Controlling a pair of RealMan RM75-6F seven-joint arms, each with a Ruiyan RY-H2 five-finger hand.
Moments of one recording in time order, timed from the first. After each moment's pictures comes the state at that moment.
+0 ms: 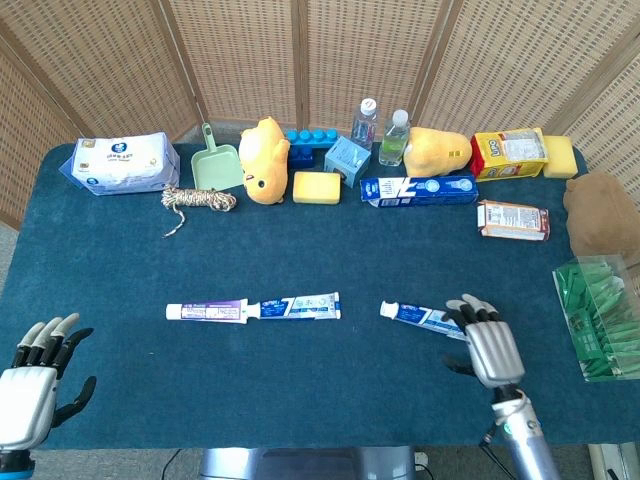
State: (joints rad) left arm 0.09 -1.14 0.04 -1.93 1.69 1.59 0.33; right arm 0.21 -1.44 0.10 -1.65 -1.48 1.31 -0.28
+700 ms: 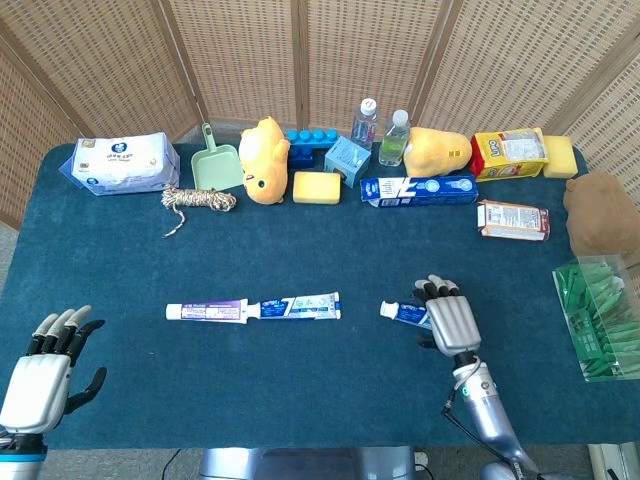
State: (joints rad) left arm 0.05 -1.16 0.02 -1.94 1.62 1.54 0.35; right arm 0.36 -1.59 0.17 -1.52 -1.32 1.18 -0.45
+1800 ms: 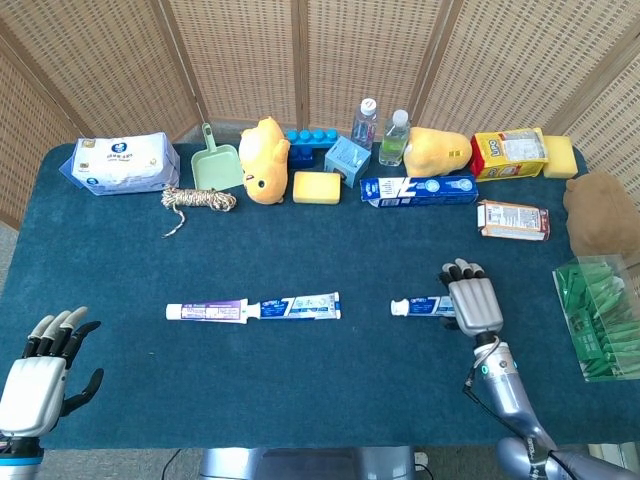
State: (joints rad) left arm 0.05 -1.16 0.04 -1.92 1.63 1.56 0.32; right arm 0.43 -1.53 0.18 -1.39 -1.26 1.13 -0.44
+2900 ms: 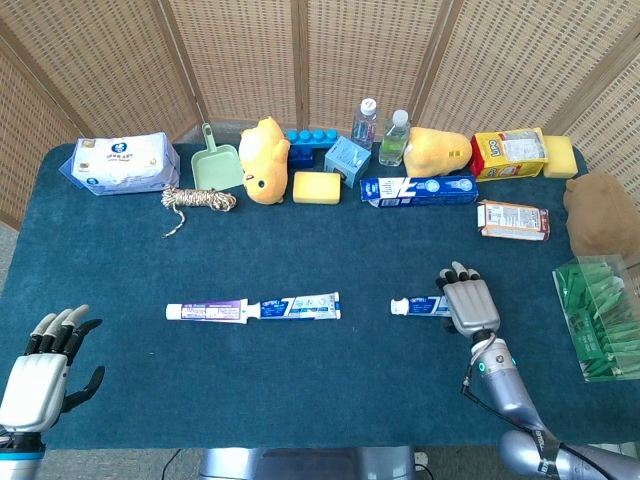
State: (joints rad) left arm 0.04 -1.17 0.03 -1.89 1.61 1.55 0.29; right arm 0.51 -1.41 0.15 -1.61 -1.01 1.06 -0.64
